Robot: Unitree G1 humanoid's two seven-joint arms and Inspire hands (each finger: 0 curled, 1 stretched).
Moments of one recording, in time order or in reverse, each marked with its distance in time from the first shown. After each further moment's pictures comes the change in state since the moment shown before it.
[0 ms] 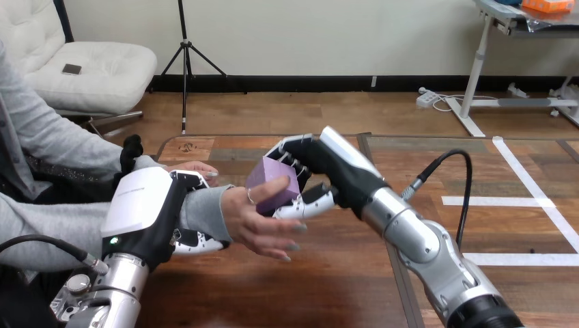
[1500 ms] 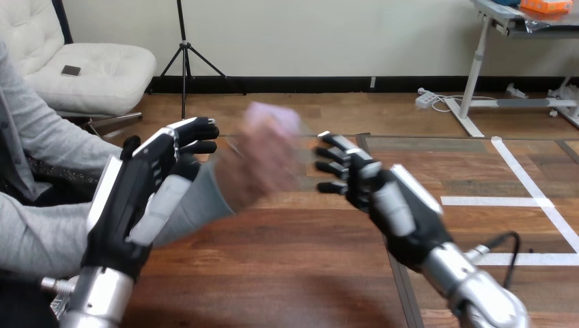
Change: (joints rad) left arm 0.213 -0.114 0.164 -0.325 -0.789 -0.184 -0.405; right arm 0.394 -0.039 -0.181 -0.409 0.539 0.095 0.276
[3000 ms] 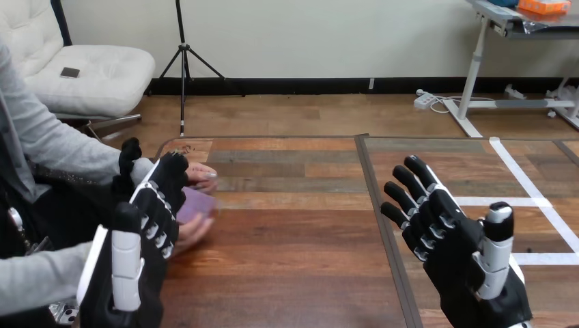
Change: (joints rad) left arm 0.311 -0.164 0.006 -0.209 -0.239 0.066 -0.135; right arm 0.448 0.015 -0.133 -0.433 0.295 0.107 0.076
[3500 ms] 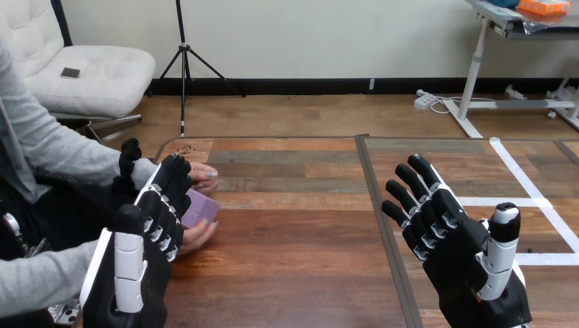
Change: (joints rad) left arm 0.010 -0.007 0.000 -0.019 -0.008 0.031 -0.016; right arm 0.008 0.028 -0.004 -0.005 0.013 -0.006 0.001
